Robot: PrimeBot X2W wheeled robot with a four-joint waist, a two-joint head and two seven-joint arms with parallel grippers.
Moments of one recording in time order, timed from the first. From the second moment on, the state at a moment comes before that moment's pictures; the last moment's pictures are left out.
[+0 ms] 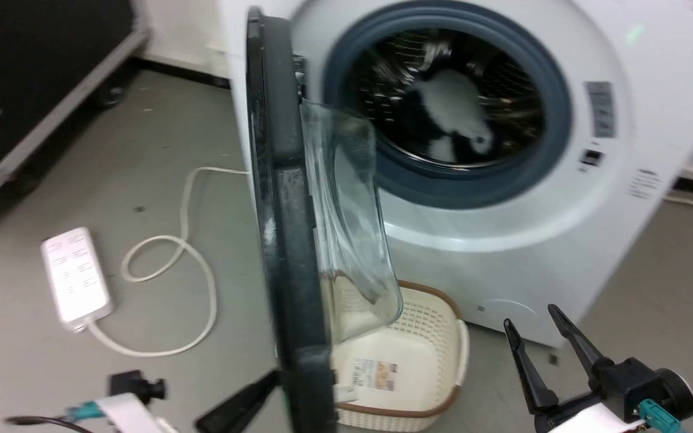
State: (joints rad) left arm 0.11 0.05 0.10 -0.10 -1.63 0.08 0.84; right arm 0.00 -0.10 0.10 0.14 0.06 0.13 -0.26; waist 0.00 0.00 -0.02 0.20
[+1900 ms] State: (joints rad) left arm -0.02 0.17 -0.13 0.12 -0.66 -0.08 -0.26; right arm 0.05 -0.11 0.10 0.10 0.07 0.13 -0.26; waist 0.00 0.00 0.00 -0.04
